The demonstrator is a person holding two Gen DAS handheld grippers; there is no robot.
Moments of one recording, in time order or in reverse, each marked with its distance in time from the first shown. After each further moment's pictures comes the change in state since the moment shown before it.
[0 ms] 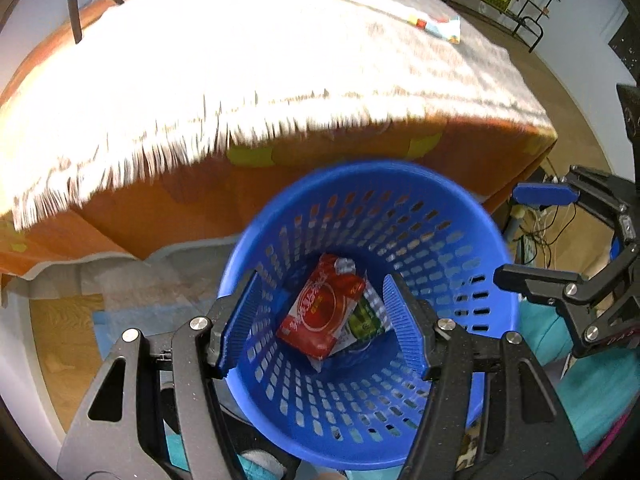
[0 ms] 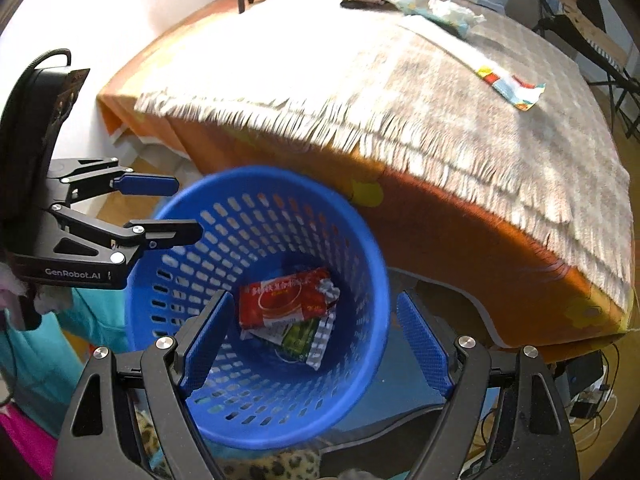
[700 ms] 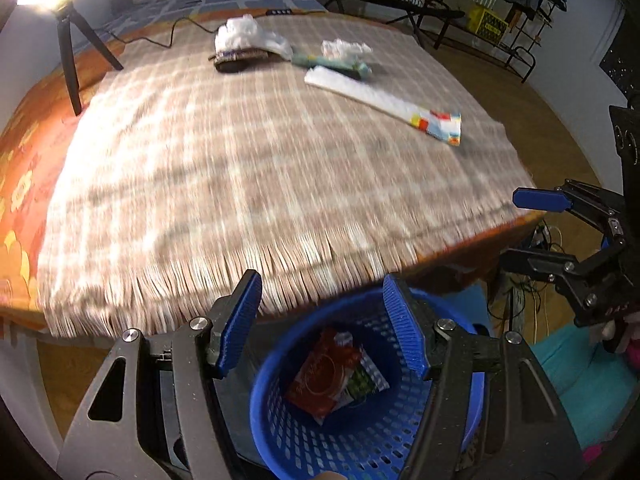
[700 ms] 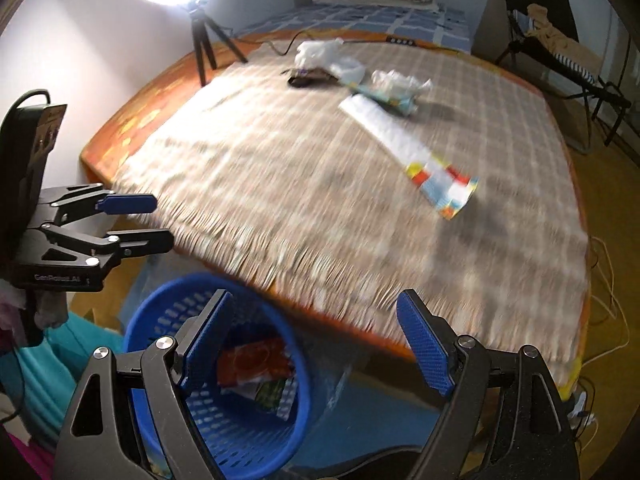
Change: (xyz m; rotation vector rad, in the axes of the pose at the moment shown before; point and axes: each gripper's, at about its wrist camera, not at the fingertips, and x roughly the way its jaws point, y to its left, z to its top) left arm -0.034 0.012 0.084 -0.001 -0.130 -0.015; right arm -0.039 -0.054 0.071 0.044 -0.131 -0.055
